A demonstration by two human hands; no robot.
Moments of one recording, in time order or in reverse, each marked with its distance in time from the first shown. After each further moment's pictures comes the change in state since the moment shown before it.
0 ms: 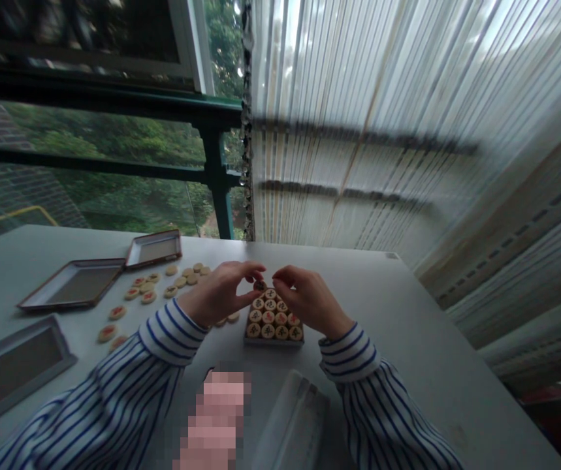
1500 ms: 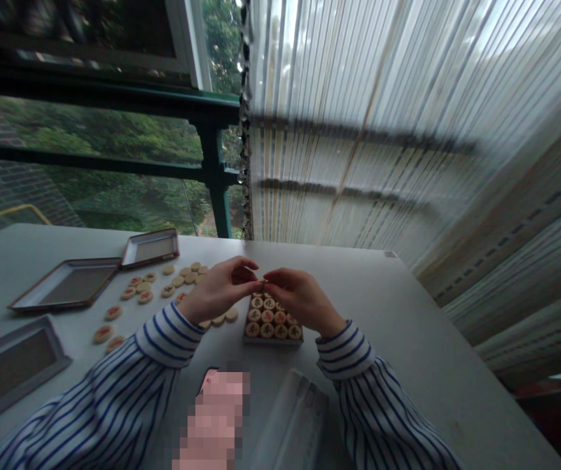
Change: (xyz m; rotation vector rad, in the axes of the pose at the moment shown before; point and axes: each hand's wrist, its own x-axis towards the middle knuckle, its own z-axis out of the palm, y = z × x) left_hand 0.001 0.006 0.005 -0.653 0.029 -0.477; right_hand 0.002 -0.004 0.010 0.388 -0.066 0.103
